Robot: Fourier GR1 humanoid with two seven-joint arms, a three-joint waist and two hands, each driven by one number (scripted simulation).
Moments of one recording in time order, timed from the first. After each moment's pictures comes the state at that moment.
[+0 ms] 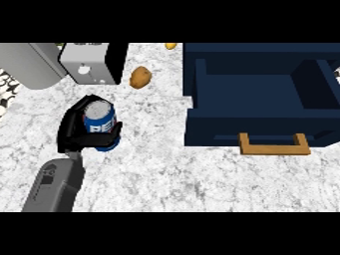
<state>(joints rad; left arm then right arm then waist) -0.33 0.05 0.15 -1.12 0.06 -0.01 -0.27 0.34 -0.02 -0.24 -2.21 -0.10 0.19 0.08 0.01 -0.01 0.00</state>
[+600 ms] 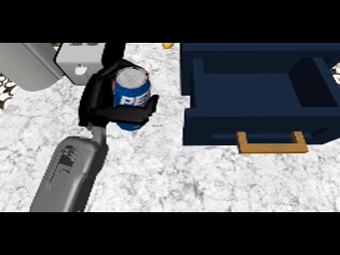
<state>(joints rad) -0.49 0.01 -0.06 -1.39 0.01 0.19 0.07 0.34 -0.02 -0.26 -2.24 -0.14 0.20 0.10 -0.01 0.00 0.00</state>
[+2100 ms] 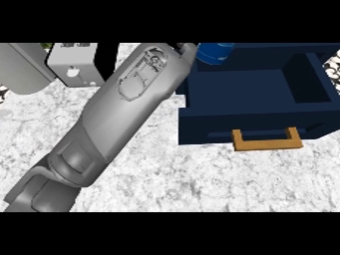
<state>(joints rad) -1.34 0.00 -0.24 -0.79 0.18 0.54 0.25 0.27 -0.02 -0.27 -2.20 -0.11 0.21 0.12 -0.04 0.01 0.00</state>
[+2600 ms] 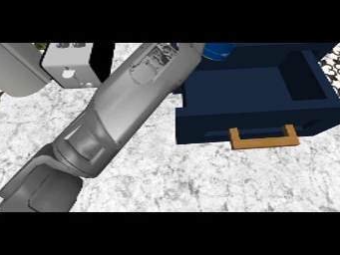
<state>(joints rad) -1.46 0.00 -0.31 -0.57 0.30 0.55 0.15 0.24 -0.02 -0.26 -2.18 -0.09 0.21 0.13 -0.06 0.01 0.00</state>
